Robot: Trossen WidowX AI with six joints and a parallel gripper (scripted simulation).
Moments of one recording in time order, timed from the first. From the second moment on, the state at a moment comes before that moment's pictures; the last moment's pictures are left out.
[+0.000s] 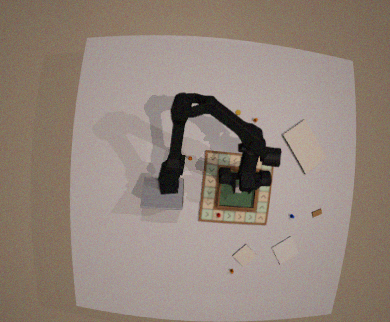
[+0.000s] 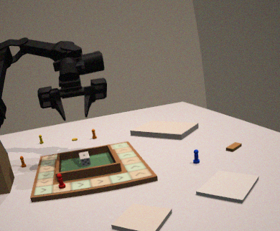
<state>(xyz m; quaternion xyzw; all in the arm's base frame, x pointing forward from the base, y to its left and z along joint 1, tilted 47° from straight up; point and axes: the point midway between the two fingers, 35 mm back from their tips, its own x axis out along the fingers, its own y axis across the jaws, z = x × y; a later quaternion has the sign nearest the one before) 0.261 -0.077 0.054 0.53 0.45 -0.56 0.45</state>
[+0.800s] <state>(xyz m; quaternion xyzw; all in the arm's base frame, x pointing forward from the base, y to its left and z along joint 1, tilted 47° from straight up) 0.256 -0.083 0.014 0.66 0.62 -0.26 0.33</state>
